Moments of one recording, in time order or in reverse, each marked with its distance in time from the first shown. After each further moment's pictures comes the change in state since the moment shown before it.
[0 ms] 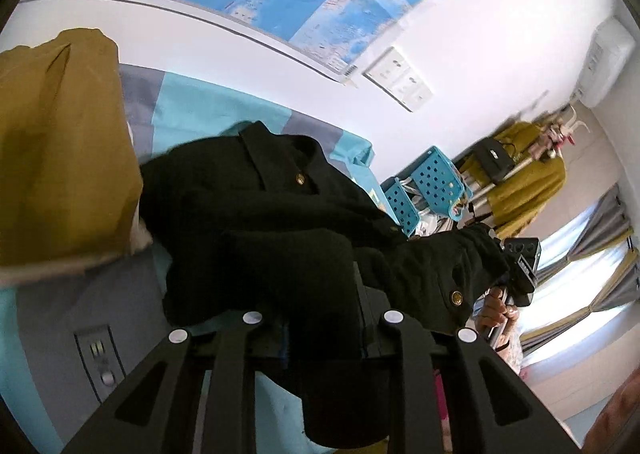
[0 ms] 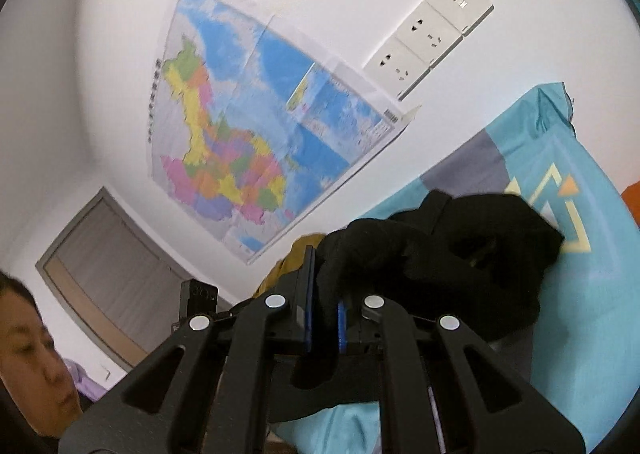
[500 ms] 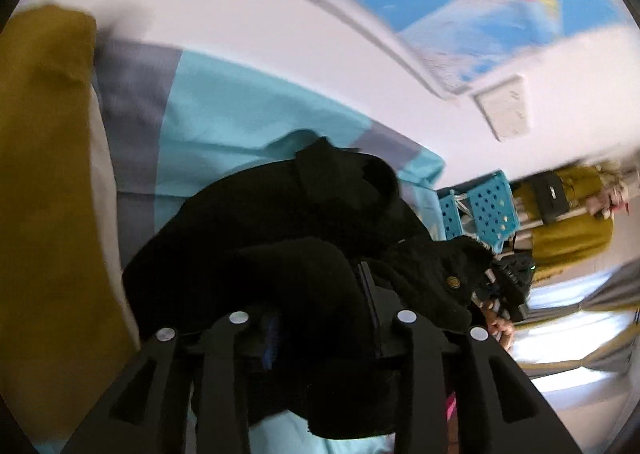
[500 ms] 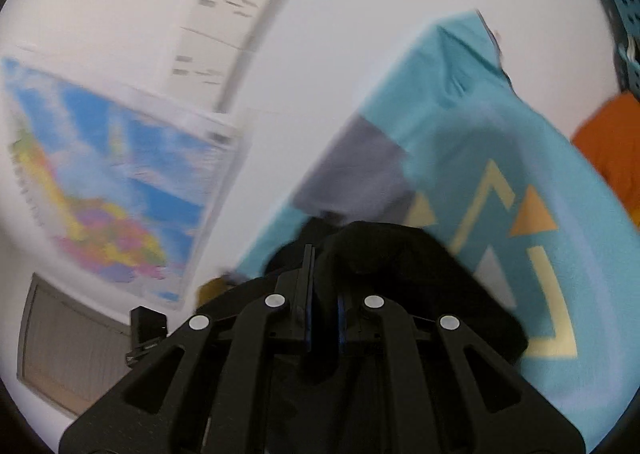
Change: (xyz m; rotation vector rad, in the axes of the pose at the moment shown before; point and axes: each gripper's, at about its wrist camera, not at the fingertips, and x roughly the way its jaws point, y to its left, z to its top) left arm 0.101 0.075 0.116 -0.218 0.184 0.105; right arm 0.116 -0.151 0.060 0.308 0.093 -0.310
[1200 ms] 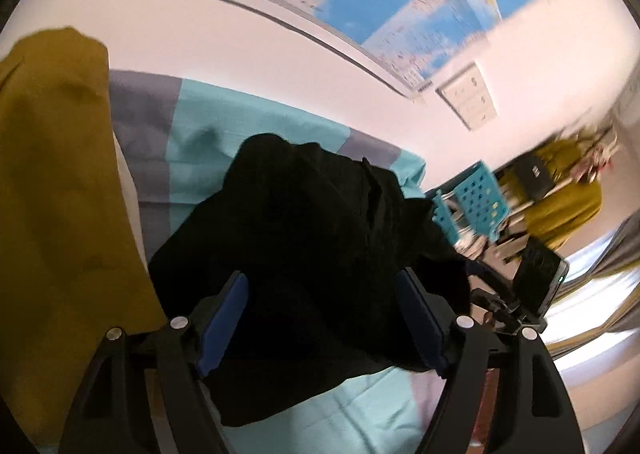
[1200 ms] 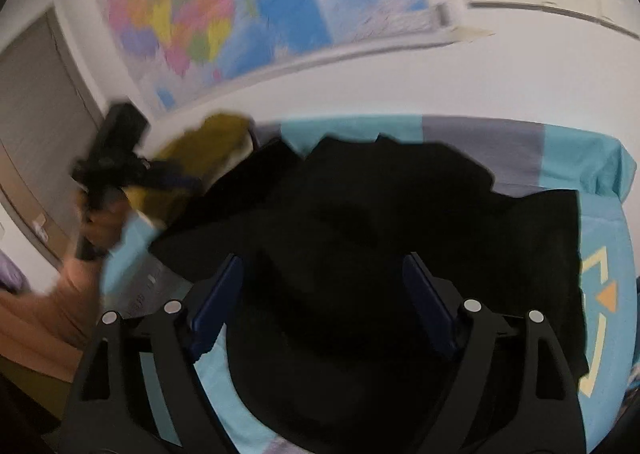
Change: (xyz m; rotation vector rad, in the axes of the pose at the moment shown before) left arm -0.038 0.002 -0.055 0.205 -0.152 -0.012; right arm 0.043 0.130 -0.123 -0.836 0.247 -0.124
